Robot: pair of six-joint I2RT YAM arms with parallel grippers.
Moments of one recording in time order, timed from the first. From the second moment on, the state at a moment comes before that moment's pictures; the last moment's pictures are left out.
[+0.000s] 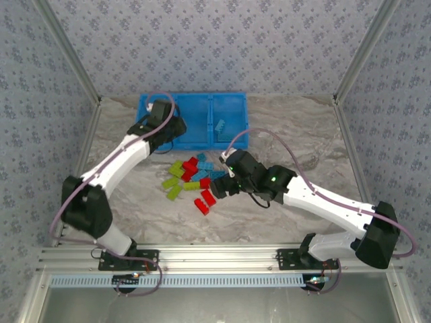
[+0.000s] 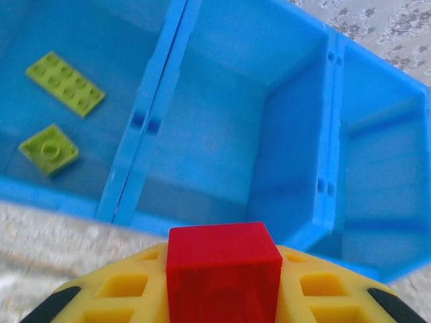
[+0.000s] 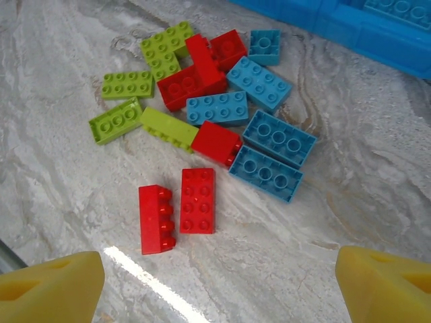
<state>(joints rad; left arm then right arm) -0.44 1.62 1.36 -0.48 -0.15 -0.74 0.95 1.27 1.06 -0.63 0.12 0.37</state>
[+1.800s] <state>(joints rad) -0.74 0.76 0.86 -0.81 -0.08 0.20 0.85 1.85 1.11 -0.43 0.16 0.45</state>
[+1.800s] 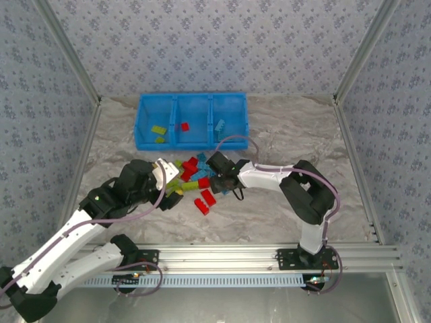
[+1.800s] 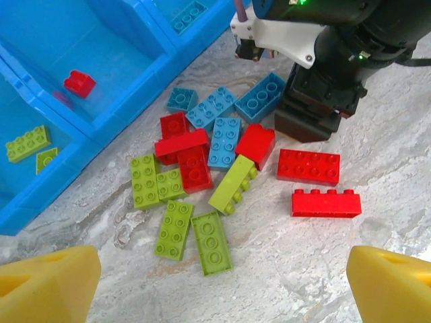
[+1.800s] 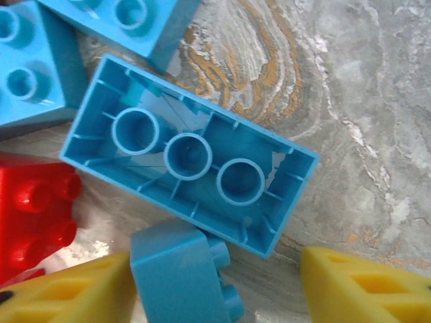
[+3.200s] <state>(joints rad) -0.64 0.87 0.85 -0.71 -0.02 -0.41 0.56 2.00 1.56 -0.31 0.24 0.23</state>
